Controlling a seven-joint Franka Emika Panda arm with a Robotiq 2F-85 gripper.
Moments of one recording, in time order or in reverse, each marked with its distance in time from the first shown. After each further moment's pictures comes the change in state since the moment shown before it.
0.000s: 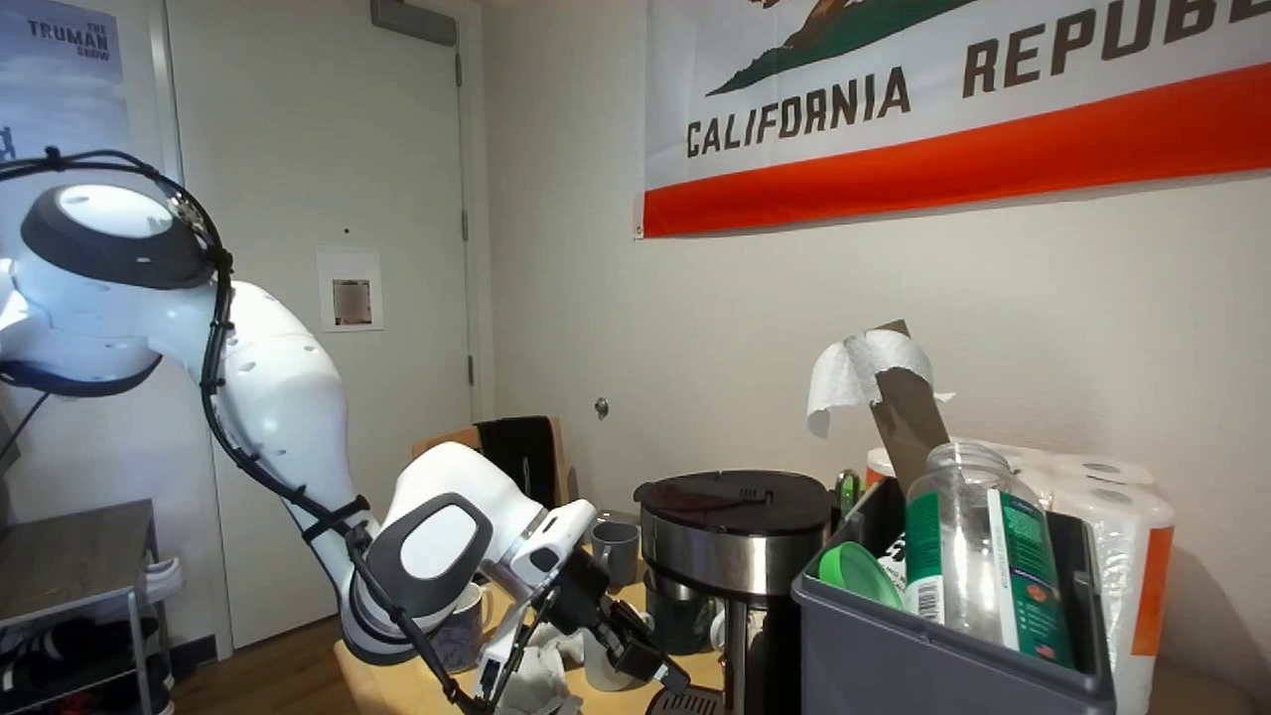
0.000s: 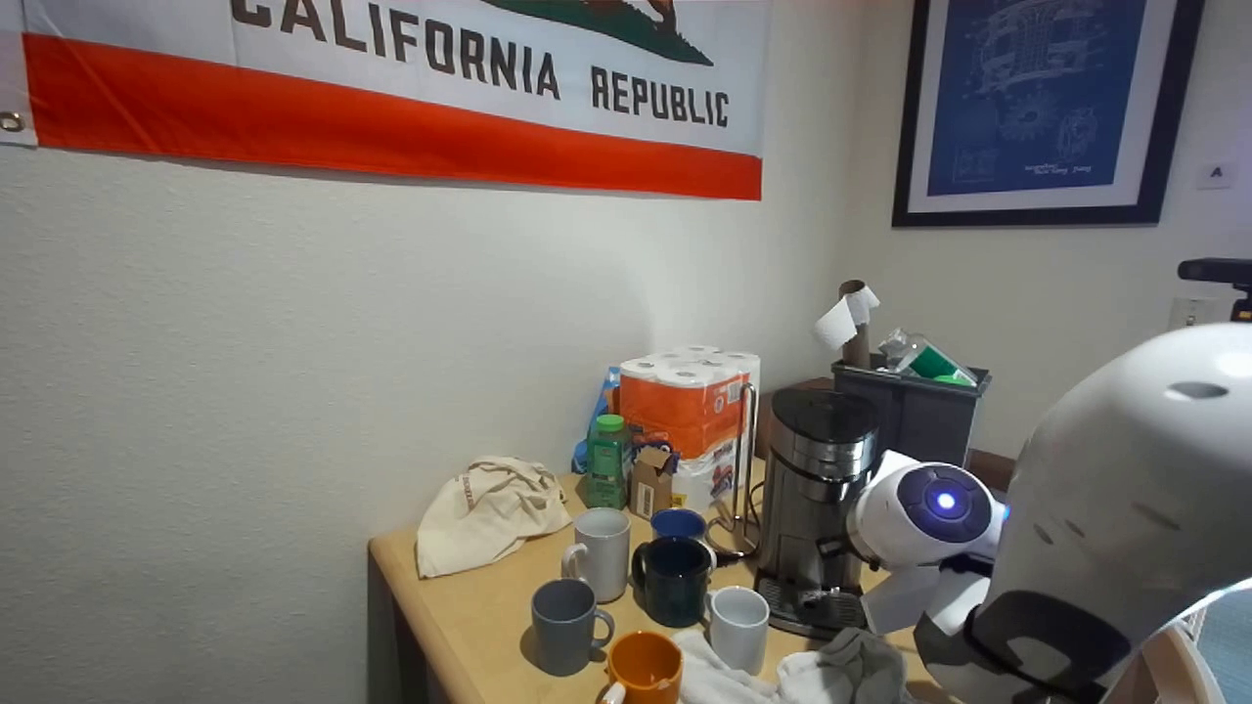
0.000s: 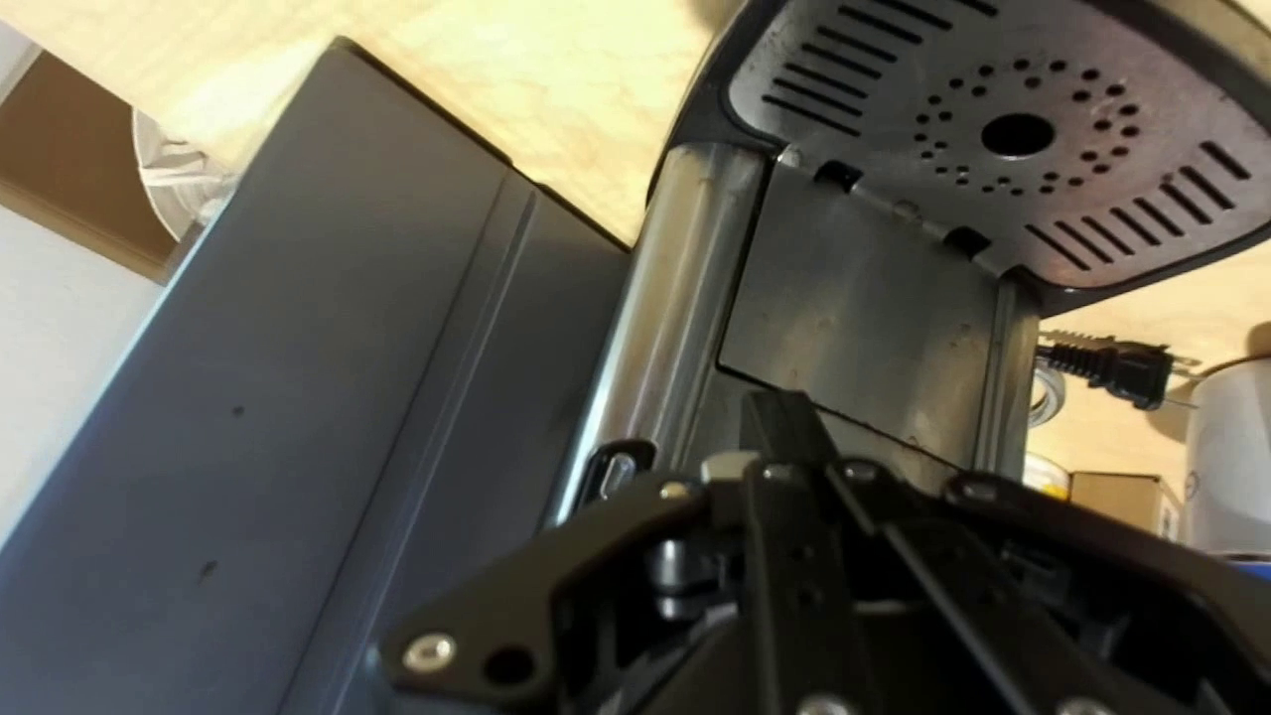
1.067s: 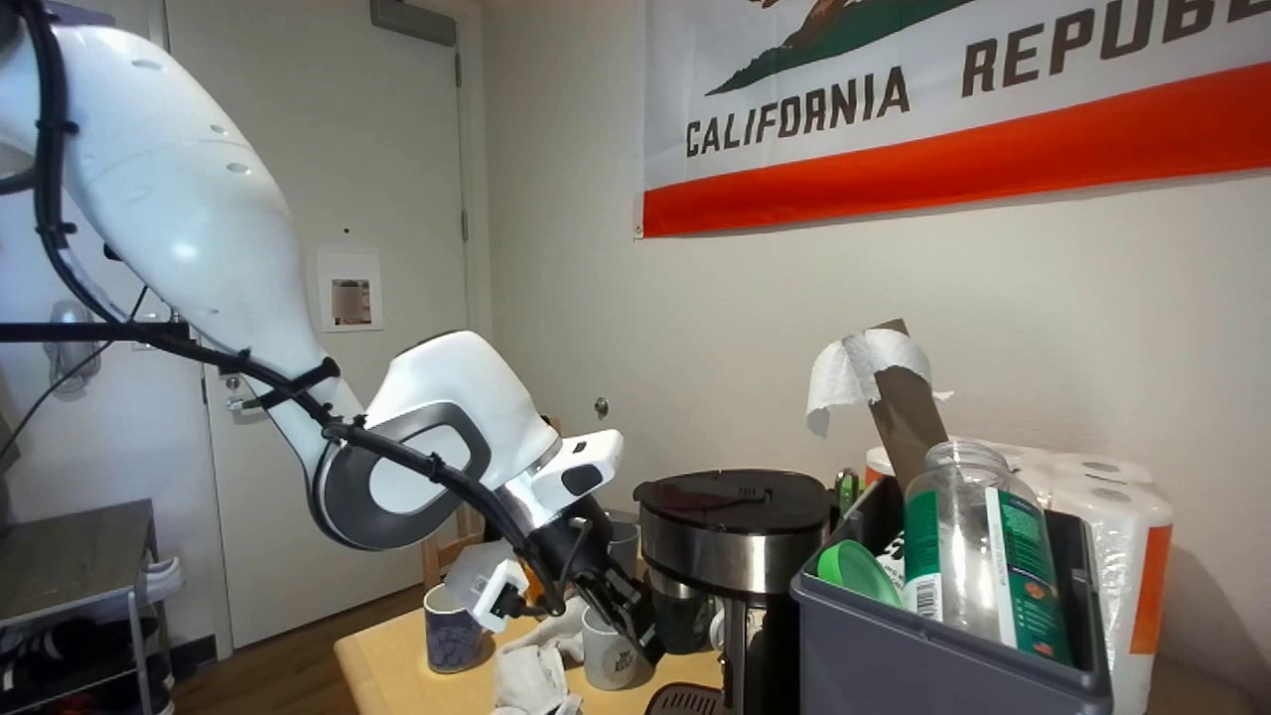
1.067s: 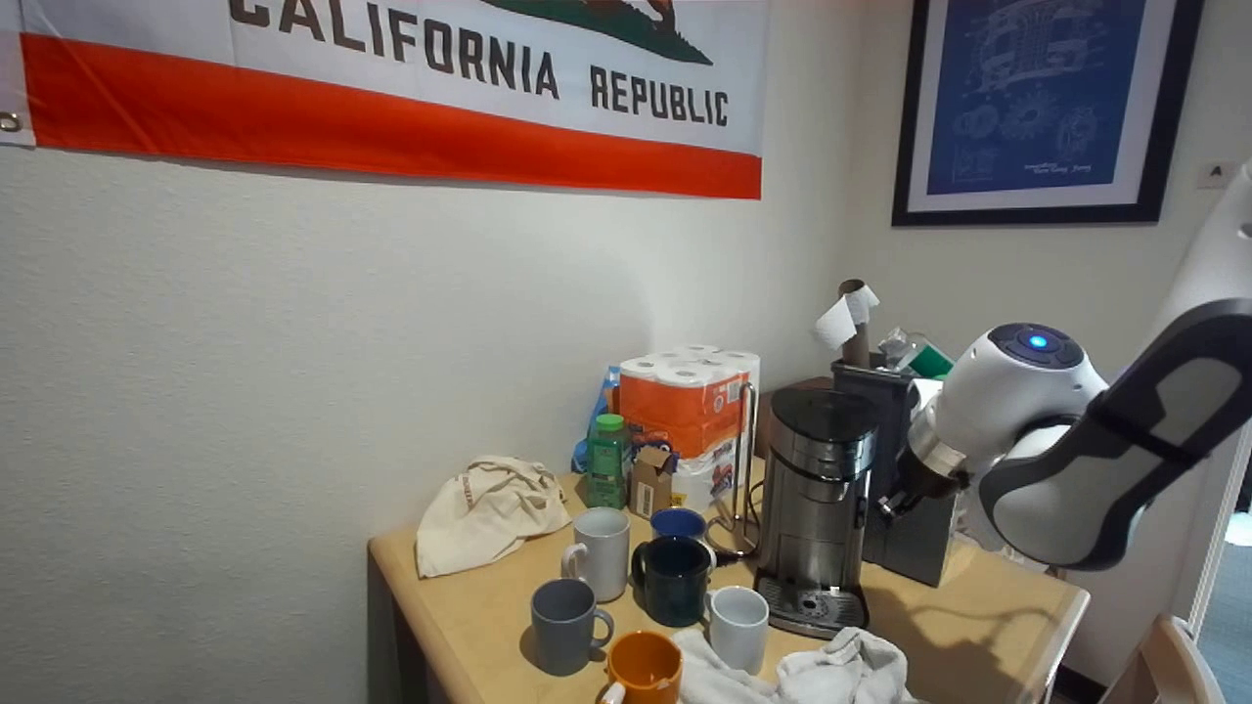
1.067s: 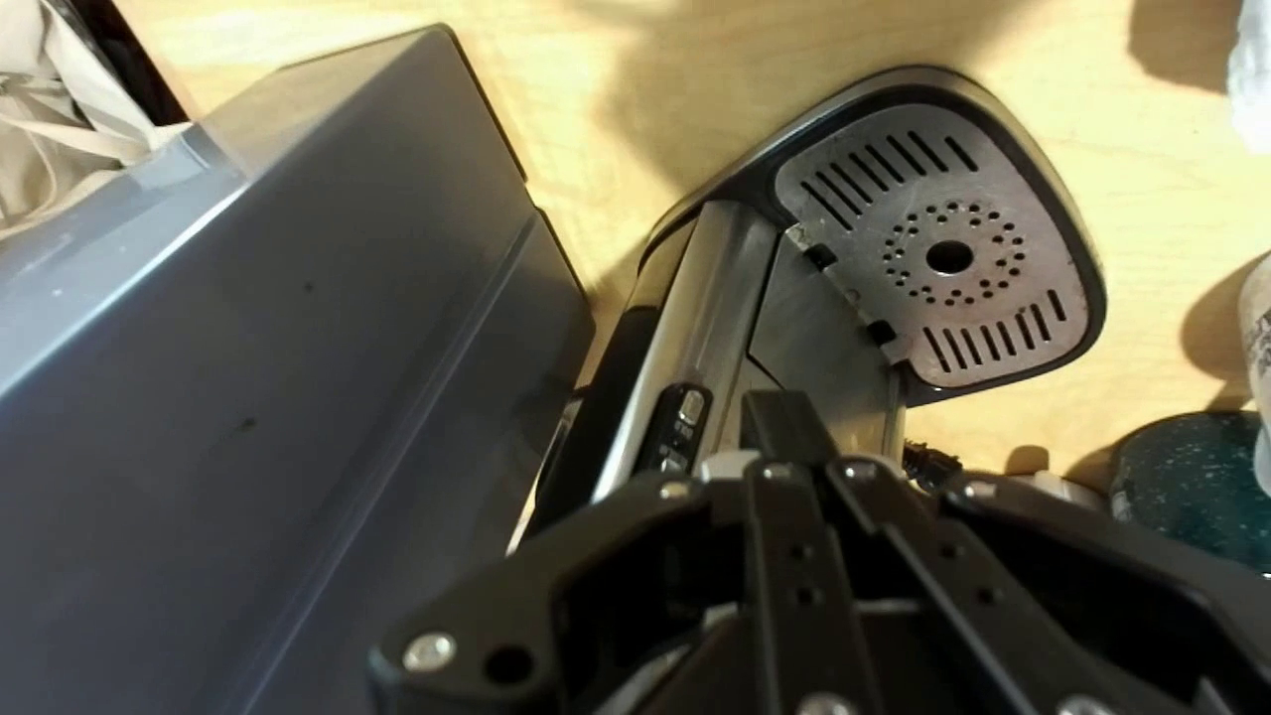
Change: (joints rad) arm 0.060 0.639 -0.295 -0.136 -0.297 -0.166 -0.627
